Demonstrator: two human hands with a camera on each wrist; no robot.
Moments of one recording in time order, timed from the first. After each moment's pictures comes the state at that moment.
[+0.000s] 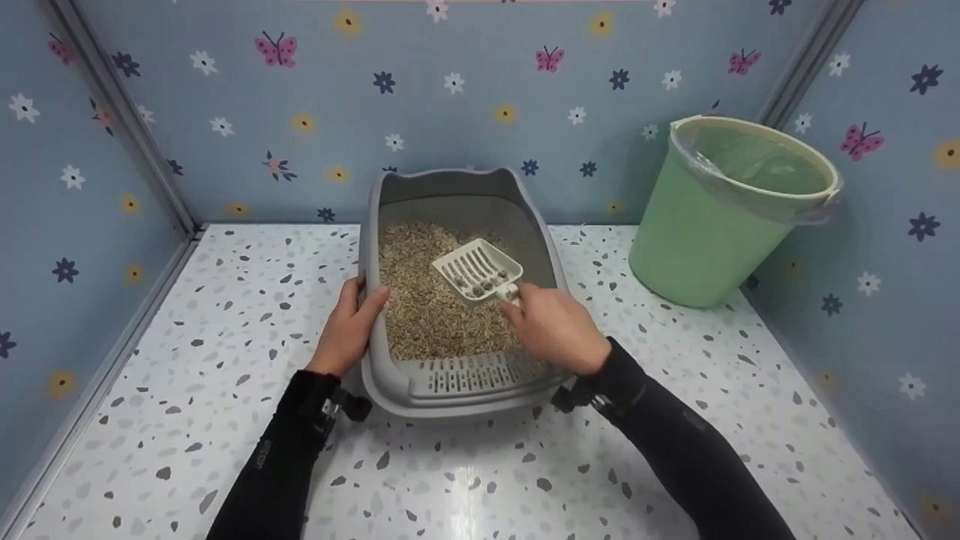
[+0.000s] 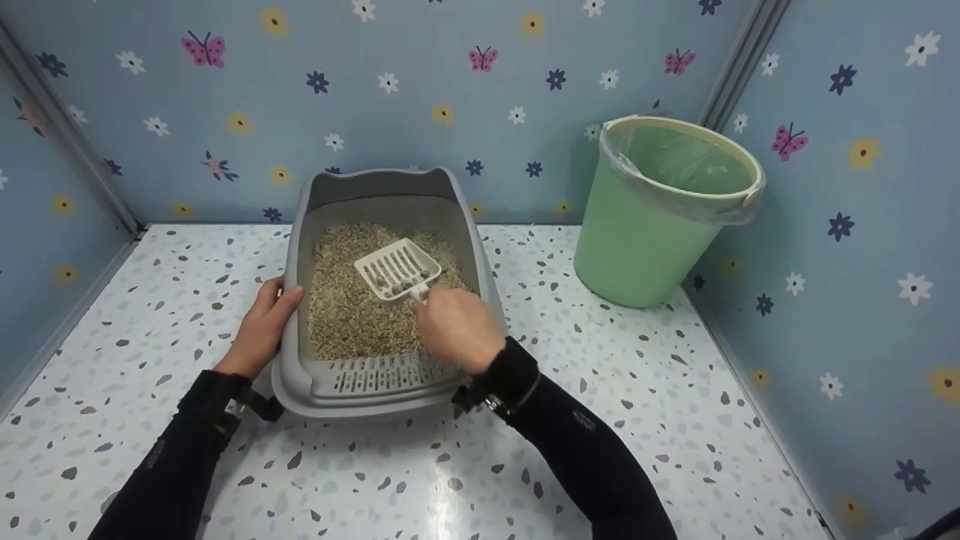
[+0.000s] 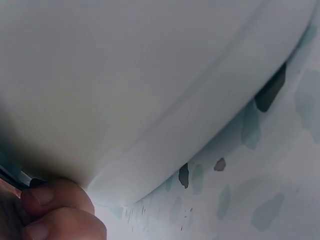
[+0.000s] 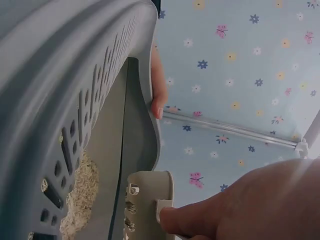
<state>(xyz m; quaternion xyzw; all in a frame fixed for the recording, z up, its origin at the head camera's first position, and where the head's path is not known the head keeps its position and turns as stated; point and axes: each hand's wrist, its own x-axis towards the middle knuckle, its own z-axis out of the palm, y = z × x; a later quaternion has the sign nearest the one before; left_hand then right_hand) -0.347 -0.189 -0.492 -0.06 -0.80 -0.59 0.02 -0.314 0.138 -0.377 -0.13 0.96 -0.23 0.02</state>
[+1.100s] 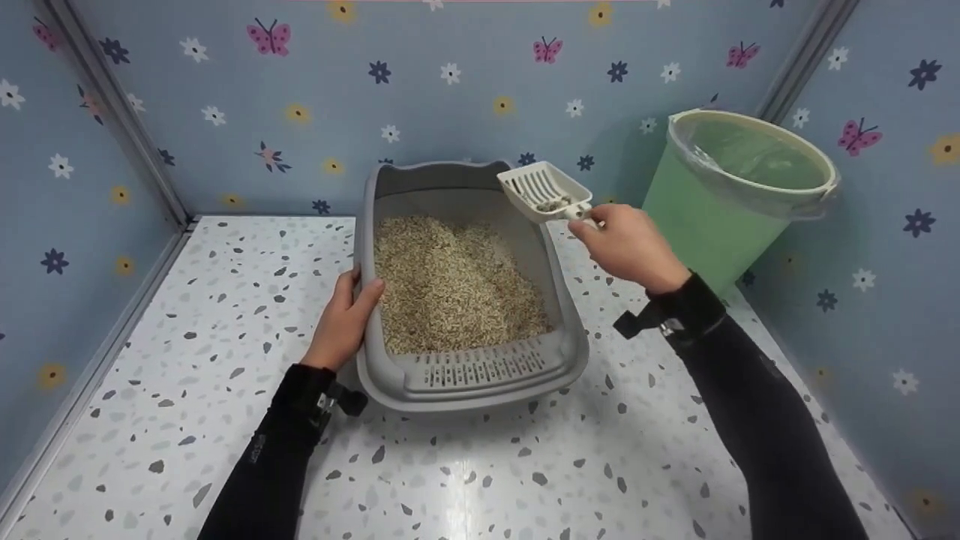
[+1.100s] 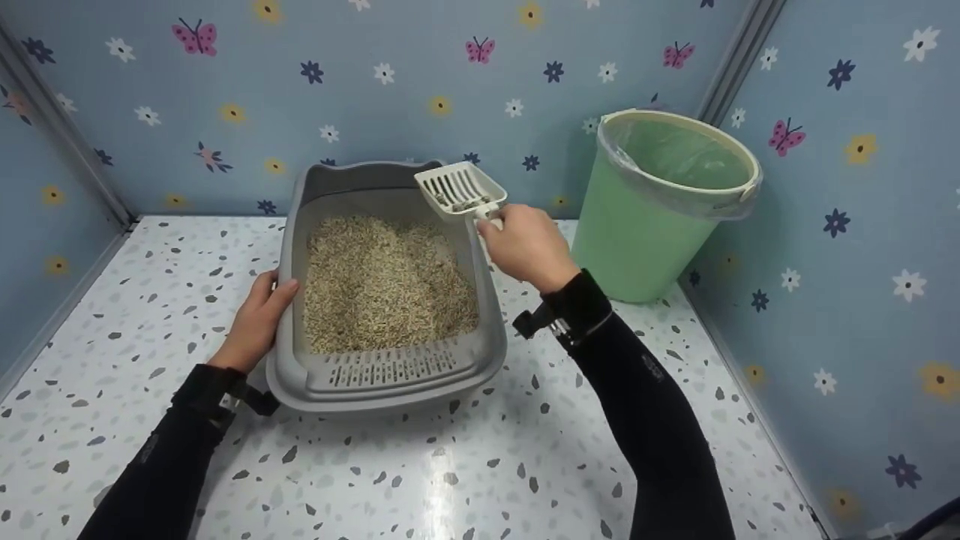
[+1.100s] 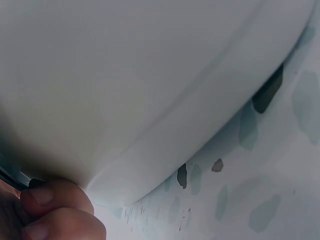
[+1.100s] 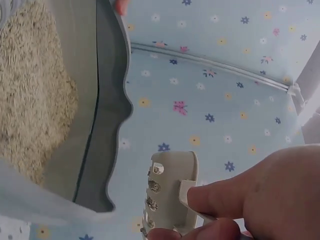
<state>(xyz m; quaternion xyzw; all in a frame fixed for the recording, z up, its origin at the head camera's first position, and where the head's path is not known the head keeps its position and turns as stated) -0.345 -0.188 -0.494 -0.06 -0.79 -0.61 0.01 -0.356 0.227 -0.307 -0.12 0.95 -0.27 -0.04</state>
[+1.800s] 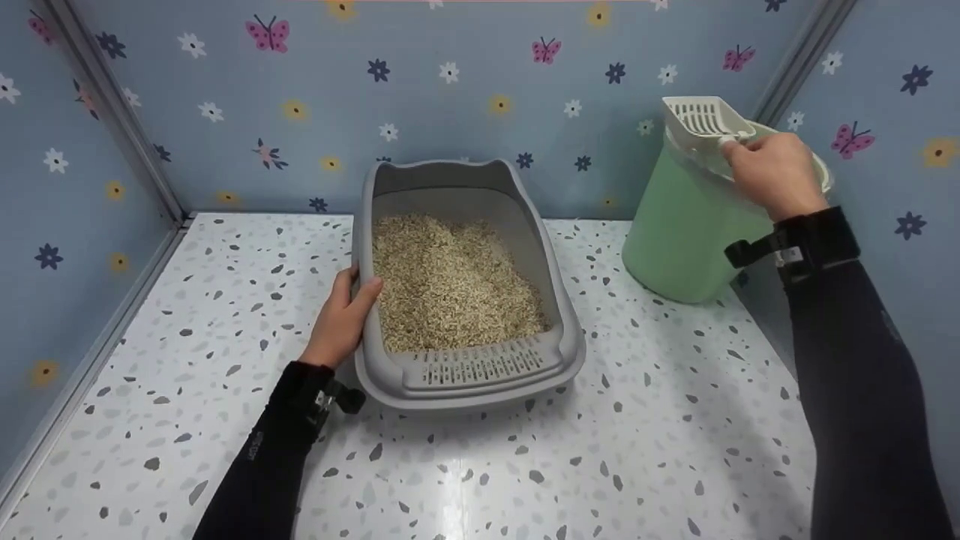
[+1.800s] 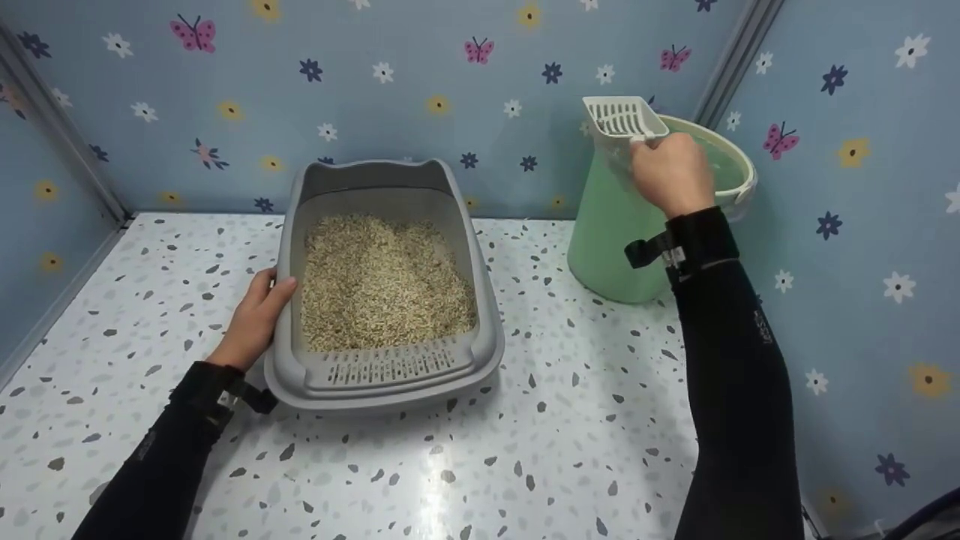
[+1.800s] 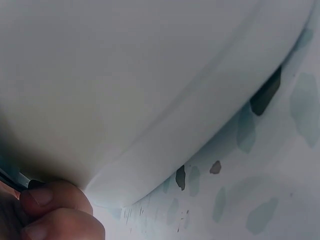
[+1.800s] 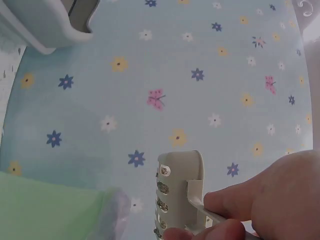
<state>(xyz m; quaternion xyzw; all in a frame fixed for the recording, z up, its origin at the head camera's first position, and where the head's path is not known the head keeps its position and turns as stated) -0.344 -0.186 -0.495 -0.07 -0.79 -0.61 0.02 -0.390 0.373 -0.217 0.09 0.96 -0.26 -0.08</state>
